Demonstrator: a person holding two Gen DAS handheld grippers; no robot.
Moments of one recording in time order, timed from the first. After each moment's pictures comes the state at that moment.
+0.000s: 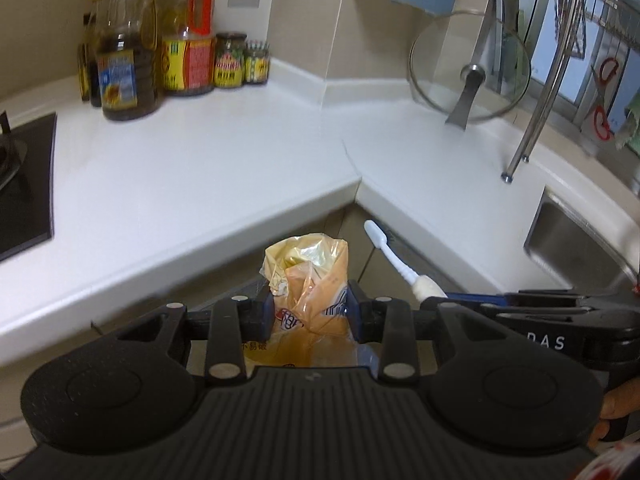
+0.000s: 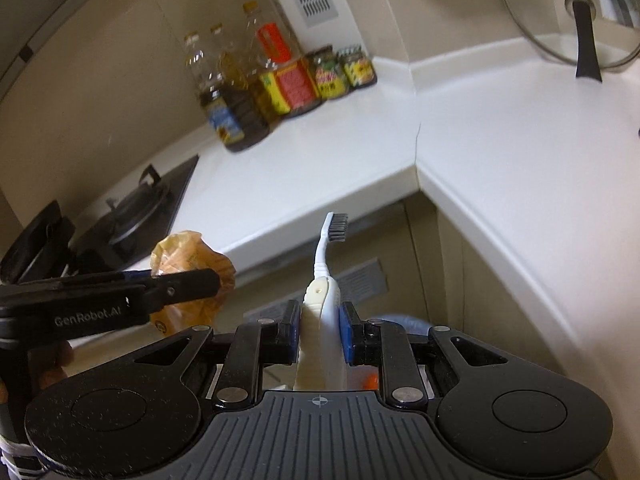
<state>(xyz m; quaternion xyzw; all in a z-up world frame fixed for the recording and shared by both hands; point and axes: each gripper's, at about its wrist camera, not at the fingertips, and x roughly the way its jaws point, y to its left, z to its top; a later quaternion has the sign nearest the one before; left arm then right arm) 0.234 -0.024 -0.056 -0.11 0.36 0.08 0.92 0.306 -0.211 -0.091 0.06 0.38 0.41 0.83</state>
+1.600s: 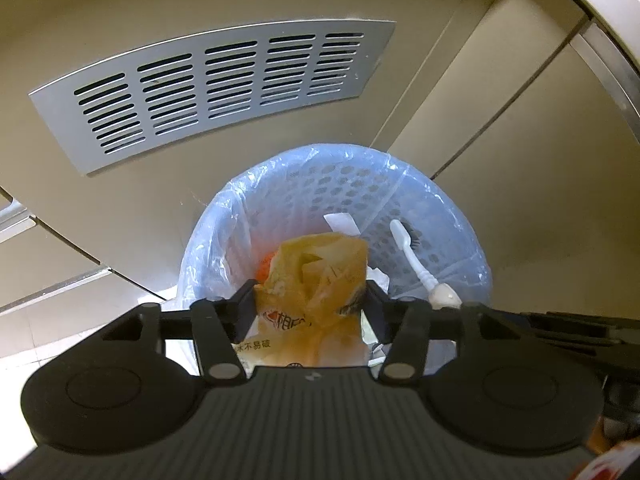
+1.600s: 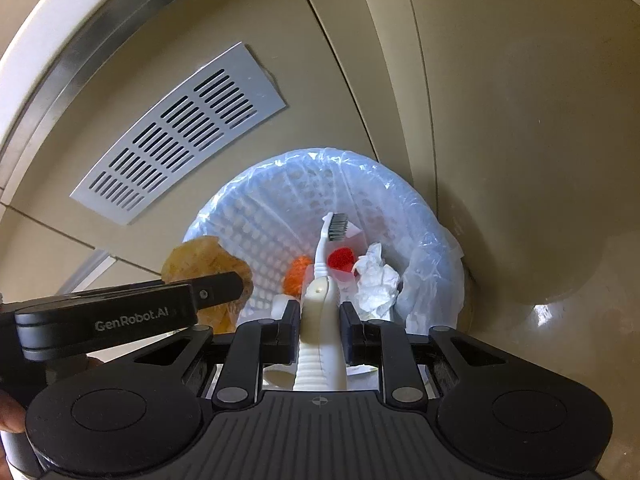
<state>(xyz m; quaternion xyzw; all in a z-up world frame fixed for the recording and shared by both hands) 0.317 -0.001 -0.312 -0.22 0.52 0.14 0.81 0.398 -0.169 -0.313 0.02 0.55 0.34 0.76</state>
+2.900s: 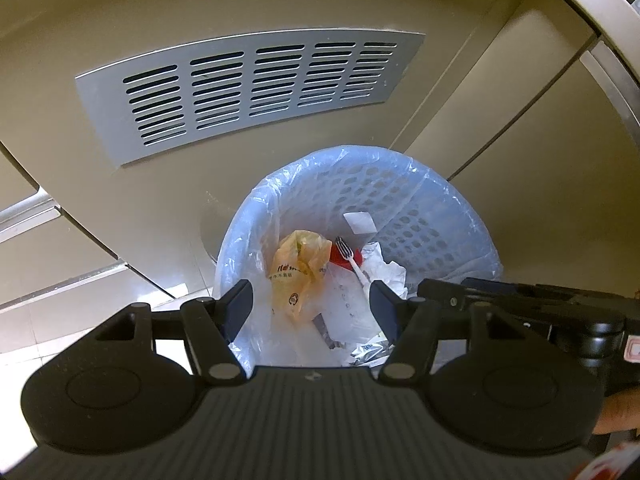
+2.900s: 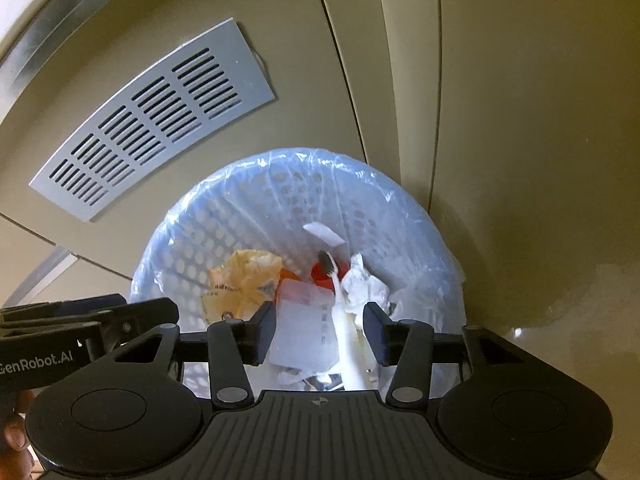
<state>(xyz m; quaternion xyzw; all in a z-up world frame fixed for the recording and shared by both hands) 0.296 0.013 -0.305 -0.22 0.52 0.15 0.81 0.402 -0.147 -0.335 -0.02 0.54 0.32 0.78</state>
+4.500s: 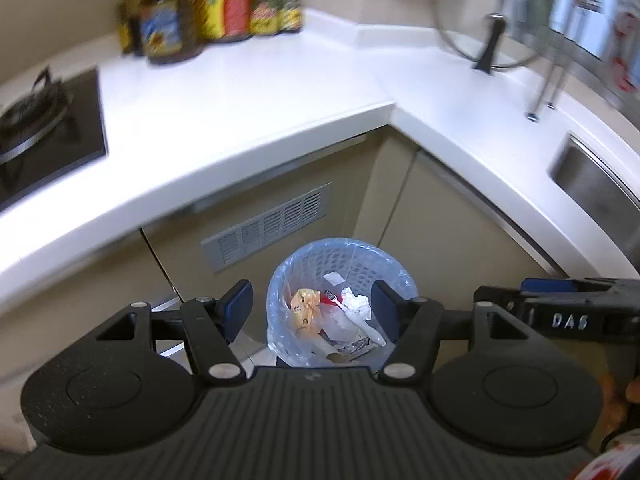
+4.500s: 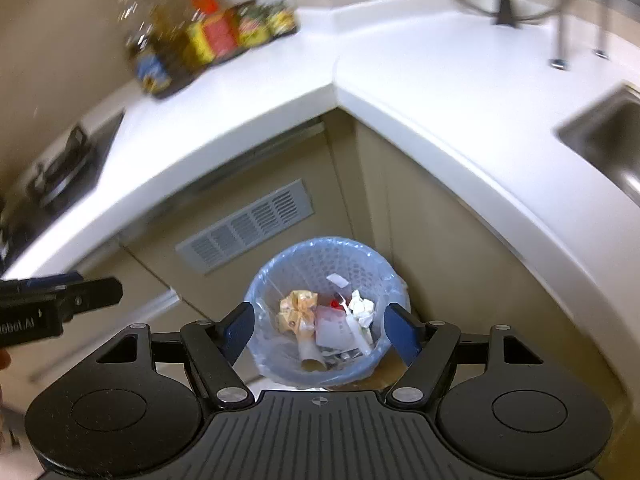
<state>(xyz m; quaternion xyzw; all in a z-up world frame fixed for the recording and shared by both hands) 0.163 -0.023 -0.065 -0.08 0.41 0.11 0.90 0.246 -0.236 -0.115 0.04 0.44 0.28 0.86</state>
